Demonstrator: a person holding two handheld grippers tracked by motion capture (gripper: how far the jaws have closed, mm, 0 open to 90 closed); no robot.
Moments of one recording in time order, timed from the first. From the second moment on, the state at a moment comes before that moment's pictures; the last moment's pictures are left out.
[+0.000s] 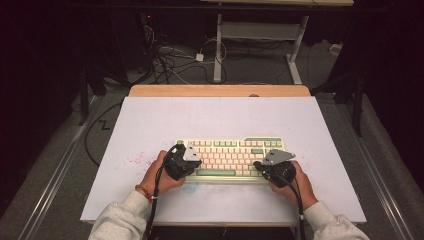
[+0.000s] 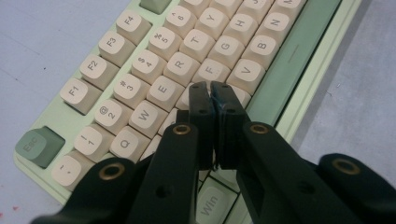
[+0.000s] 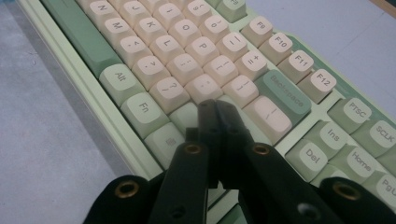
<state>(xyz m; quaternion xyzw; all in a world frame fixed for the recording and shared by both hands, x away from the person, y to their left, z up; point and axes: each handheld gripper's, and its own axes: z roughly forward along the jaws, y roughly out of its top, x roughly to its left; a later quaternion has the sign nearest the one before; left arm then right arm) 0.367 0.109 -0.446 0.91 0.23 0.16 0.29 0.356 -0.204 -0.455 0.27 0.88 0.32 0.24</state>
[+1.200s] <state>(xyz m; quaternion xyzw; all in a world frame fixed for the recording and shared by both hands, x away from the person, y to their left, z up) 0.358 0.114 -0.436 0.90 0.23 0.21 0.31 0.351 -0.210 -0.433 0.27 0.86 0.36 0.25</state>
